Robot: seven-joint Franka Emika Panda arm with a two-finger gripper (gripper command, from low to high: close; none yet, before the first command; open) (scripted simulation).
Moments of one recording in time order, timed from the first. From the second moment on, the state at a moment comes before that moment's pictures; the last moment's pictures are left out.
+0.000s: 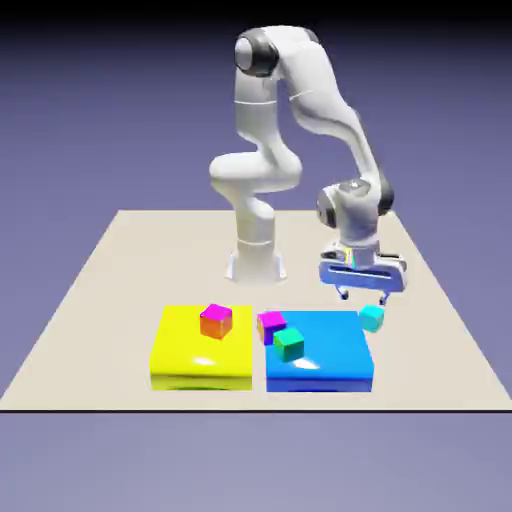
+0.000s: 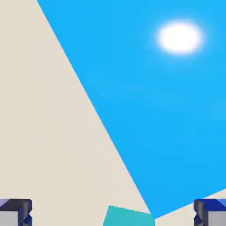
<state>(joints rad) 0.21 0.07 0.56 -2.71 0.47 2.74 1.71</state>
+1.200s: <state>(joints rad) -0.23 -0.14 0.40 -2.57 0.26 2.30 1.50</state>
